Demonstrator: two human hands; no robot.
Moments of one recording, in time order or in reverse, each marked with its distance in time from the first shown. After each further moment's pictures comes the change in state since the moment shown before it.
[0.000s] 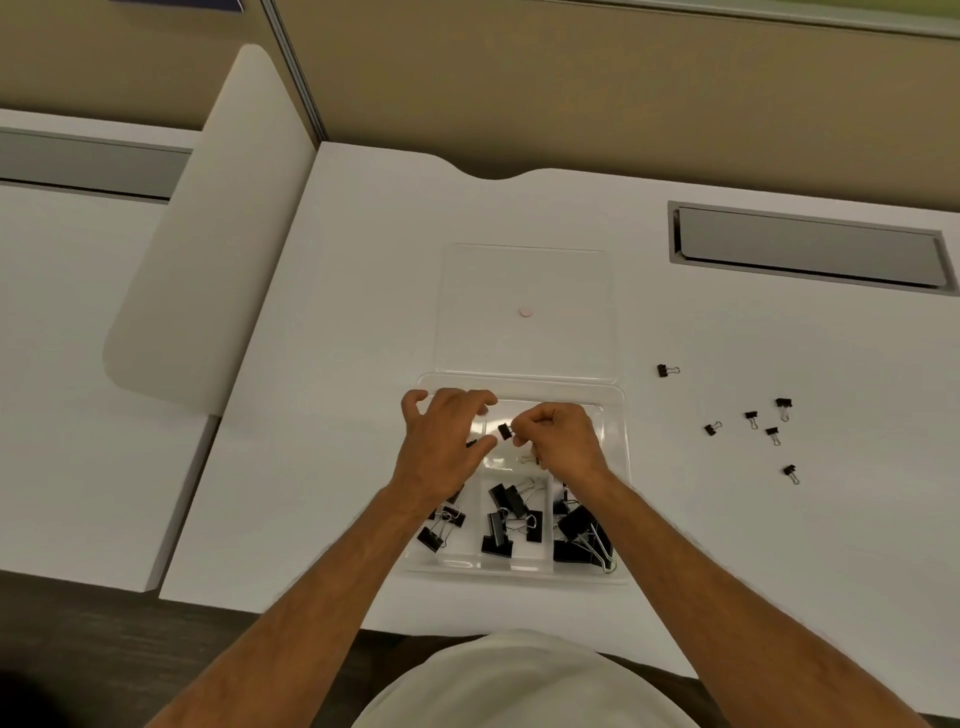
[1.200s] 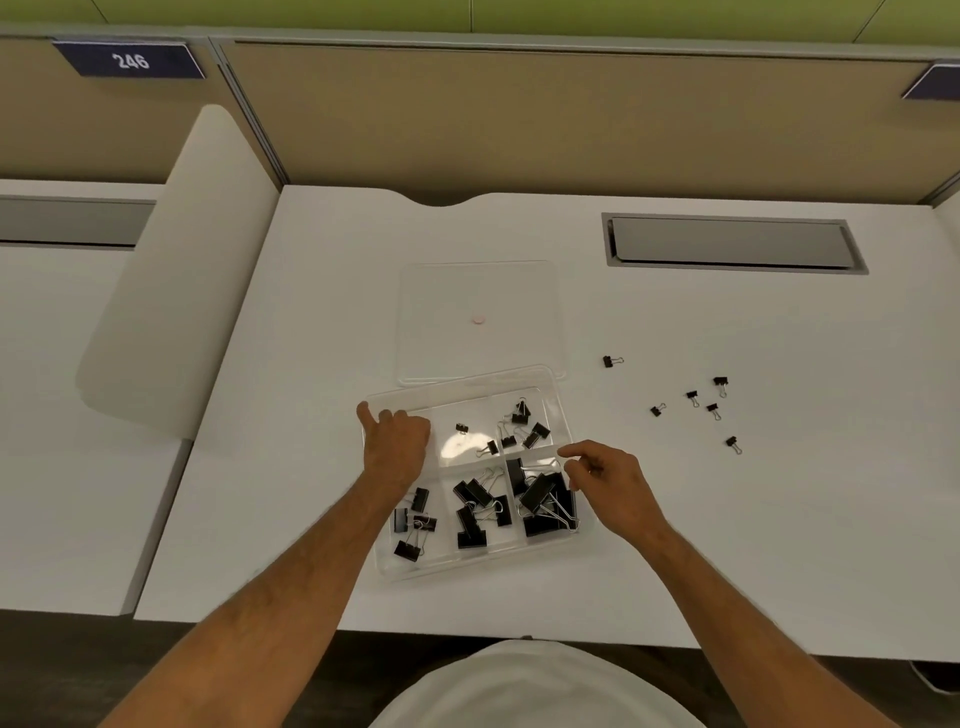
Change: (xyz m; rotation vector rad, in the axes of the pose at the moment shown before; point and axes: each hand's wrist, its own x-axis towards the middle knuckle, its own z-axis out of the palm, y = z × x) left_hand 0.010 -0.025 0.045 0.618 -0.340 -0.221; right_hand -0.074 0.077 -0.098 -0.166 0.087 -0.178
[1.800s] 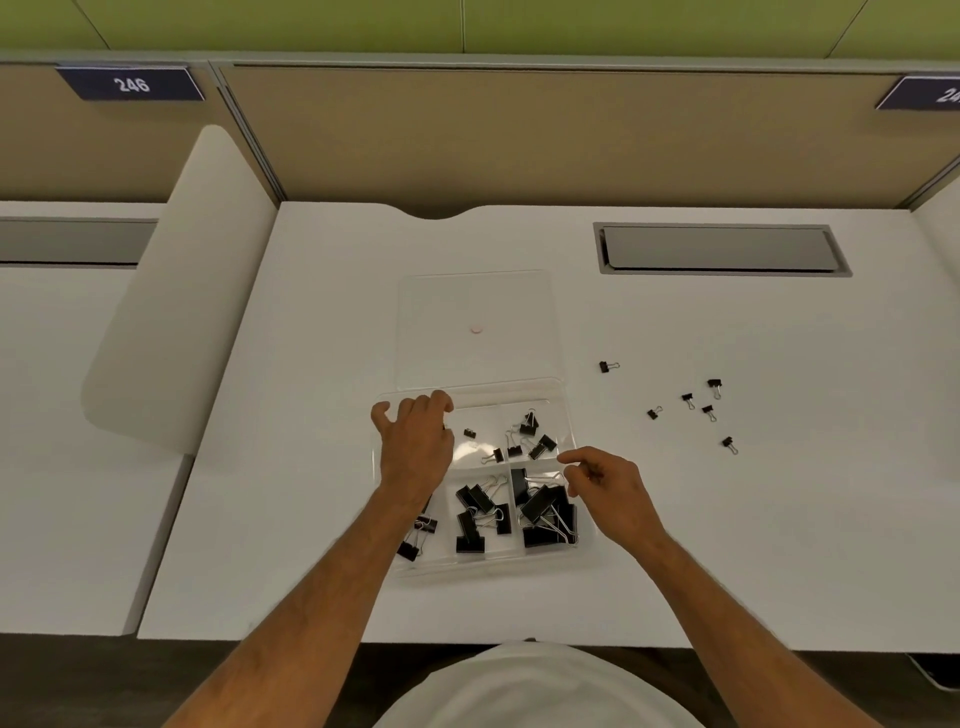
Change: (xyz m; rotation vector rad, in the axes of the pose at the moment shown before) left_hand -0.023 0.025 -0.036 -0.426 0.437 0.058; right_hand -0.013 -0.012 0.006 0.062 0.048 0.016
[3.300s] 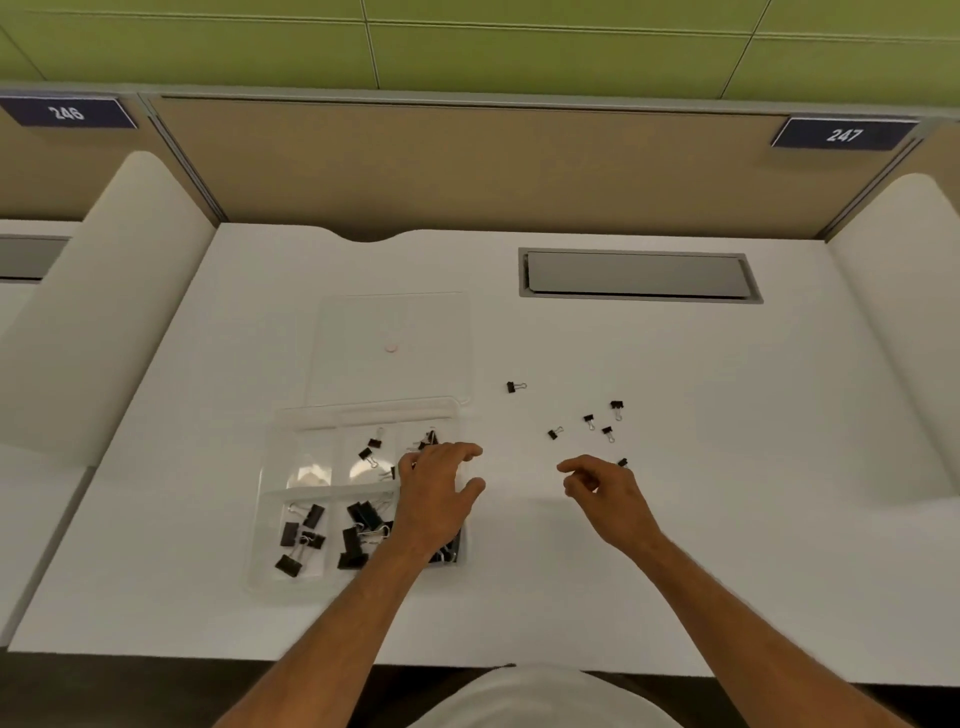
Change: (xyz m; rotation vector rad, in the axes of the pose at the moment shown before) left_hand -0.038 0.183 0.025 -0.415 -0.144 -0.031; right_hand 0.020 0.082 -0.154 -0.141 0.000 -0.041
